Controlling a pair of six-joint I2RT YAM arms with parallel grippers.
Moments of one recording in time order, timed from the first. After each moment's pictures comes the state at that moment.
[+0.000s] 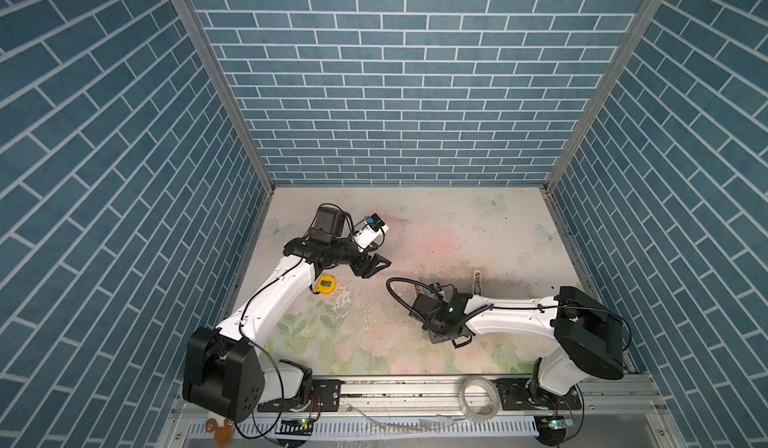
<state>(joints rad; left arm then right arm) -0.33 1.32 1.05 -0.57 0.66 0.40 1.19 1.61 0.87 -0.70 0.26 0.87</state>
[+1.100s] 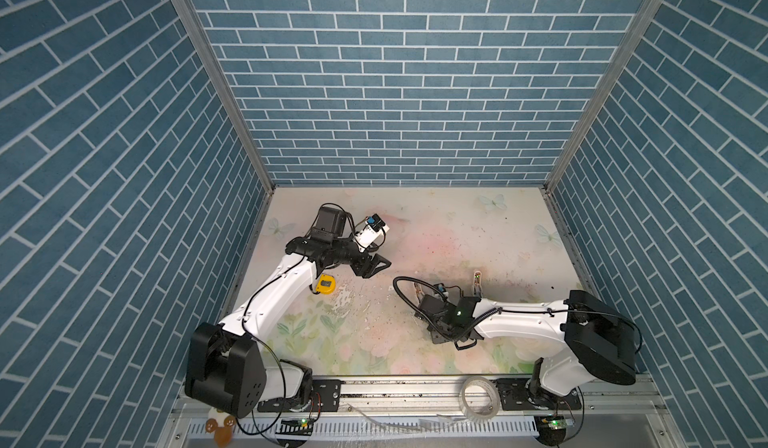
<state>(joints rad) -0.33 1.34 1.06 -0.58 0.65 0.41 1.17 1.56 0.81 -0.61 0.23 0.89</state>
